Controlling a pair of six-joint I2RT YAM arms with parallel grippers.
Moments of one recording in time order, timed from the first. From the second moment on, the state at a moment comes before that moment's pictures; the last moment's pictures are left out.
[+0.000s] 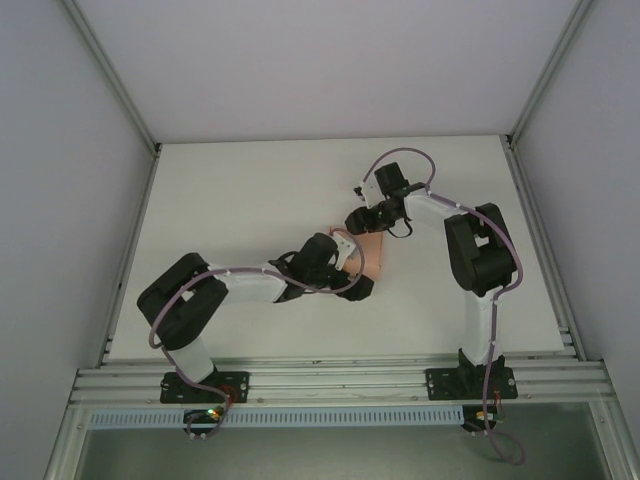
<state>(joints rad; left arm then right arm) -0.93 1.73 0.82 0.21 0.24 -0.37 0.31 2.04 1.39 -0.48 -0.48 0.08</state>
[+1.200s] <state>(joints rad) -1.09 1.78 0.75 0.34 -0.26 -0.35 0.32 2.03 1.36 -0.48 -0.51 0.12</state>
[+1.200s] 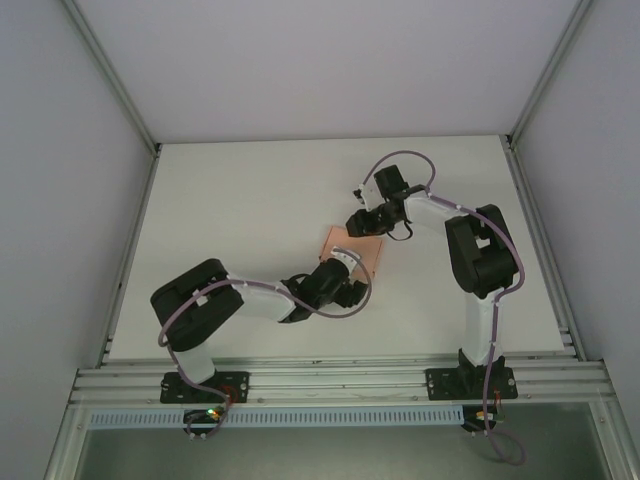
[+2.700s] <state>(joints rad) -1.17 1.70 0.69 0.49 -0.40 -0.44 0.33 2.03 1.45 -0.59 -0.35 0.22</state>
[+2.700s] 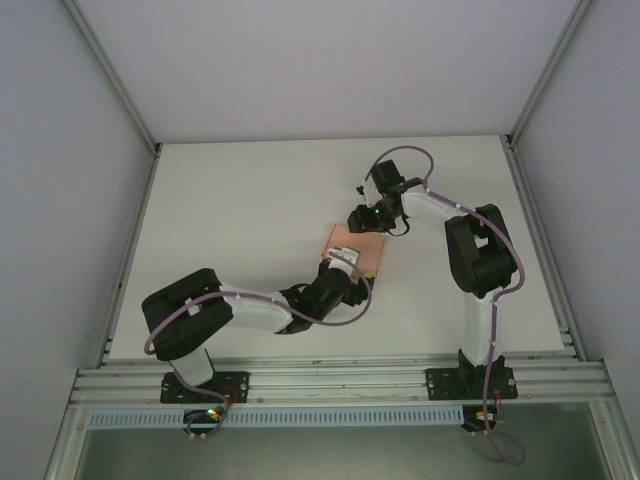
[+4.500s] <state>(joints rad) 0.01 1.57 0.35 0.85 -0.10 -0.04 -0.03 1.55 0.40 0.79 -0.04 0.05</state>
